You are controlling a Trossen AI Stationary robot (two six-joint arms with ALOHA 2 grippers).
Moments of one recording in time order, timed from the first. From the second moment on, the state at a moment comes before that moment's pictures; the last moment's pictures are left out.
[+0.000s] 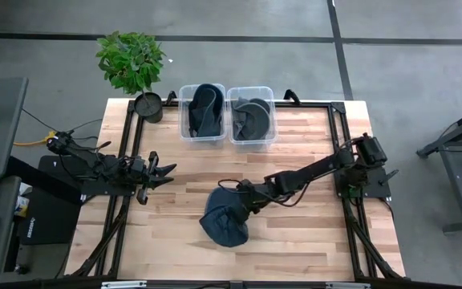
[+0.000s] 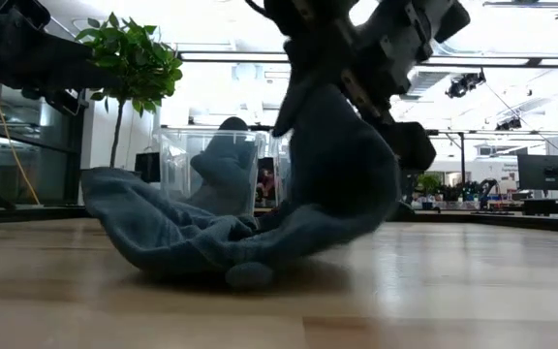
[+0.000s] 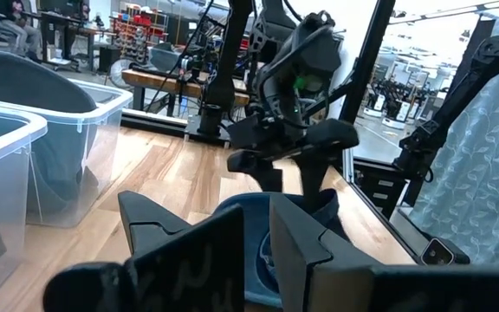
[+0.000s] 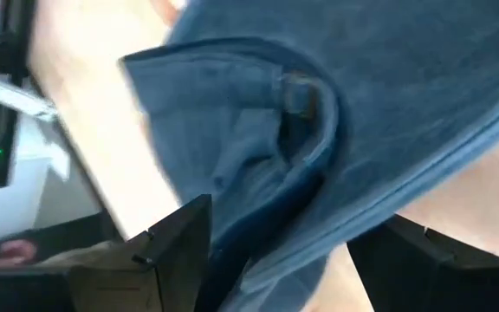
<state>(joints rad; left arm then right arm) -0.48 0.01 0.02 0.05 -0.41 -0.21 0.26 1.83 1.14 -0.16 -0.10 1.23</state>
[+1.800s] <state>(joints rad) -0.48 0.01 0.02 0.05 -0.41 -0.21 0.25 1.91 1.16 -0.18 -0.13 1.30</state>
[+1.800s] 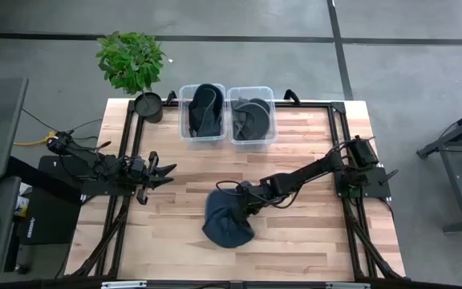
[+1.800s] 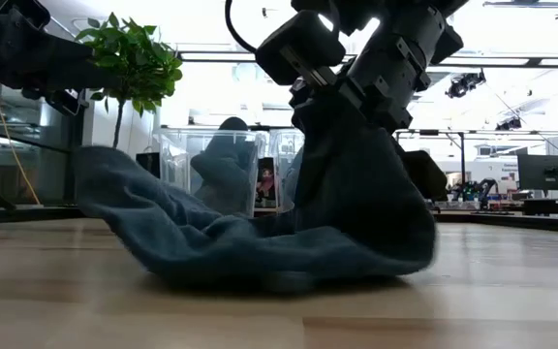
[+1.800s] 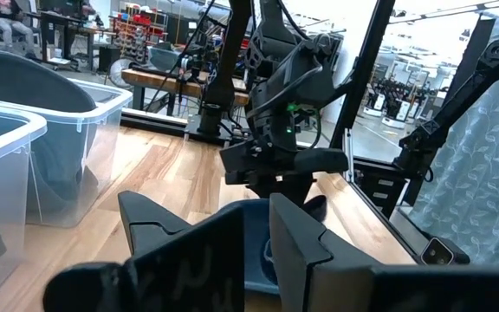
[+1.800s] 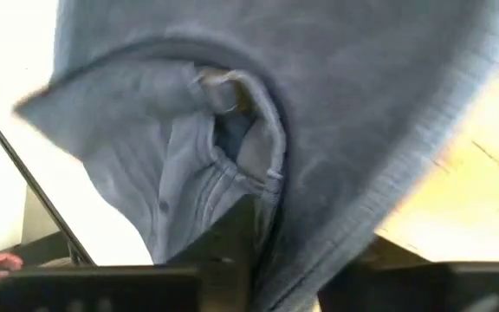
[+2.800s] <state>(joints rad) -0.48 0.01 0.02 0.05 -0.41 -0.21 0.22 1.76 1.16 -0.07 0.02 1.23</state>
